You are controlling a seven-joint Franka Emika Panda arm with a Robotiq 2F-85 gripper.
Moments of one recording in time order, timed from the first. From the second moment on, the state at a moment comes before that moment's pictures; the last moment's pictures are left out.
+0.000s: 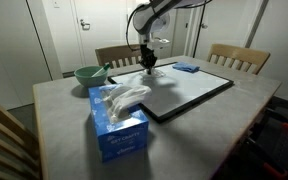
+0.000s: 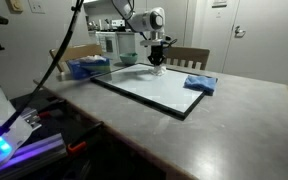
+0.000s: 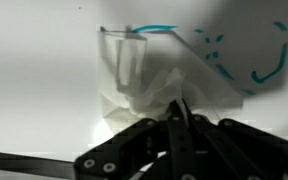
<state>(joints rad) 0.07 1.11 -0.04 -1.01 -0.06 2.00 0.01</state>
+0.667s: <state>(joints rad) 0.05 1.10 0.08 -1.01 -0.01 1.92 -0.17</state>
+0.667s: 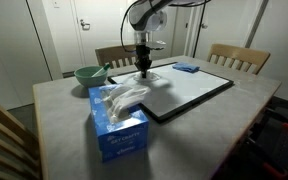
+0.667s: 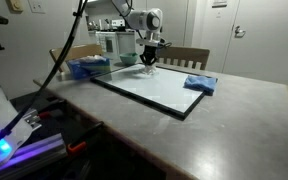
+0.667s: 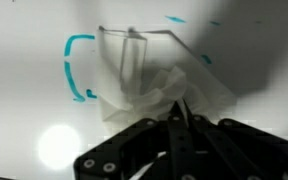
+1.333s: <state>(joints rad) 0.05 1.10 0.07 -1.01 -0.01 1.95 -0.15</state>
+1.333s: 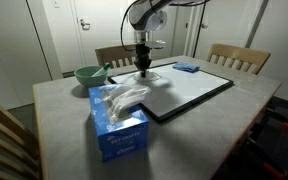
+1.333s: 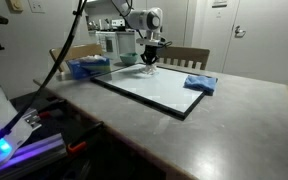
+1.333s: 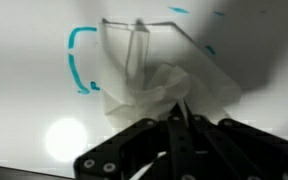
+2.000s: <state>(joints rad) 0.05 1.11 0.08 -1.00 0.03 1.97 -0.13</state>
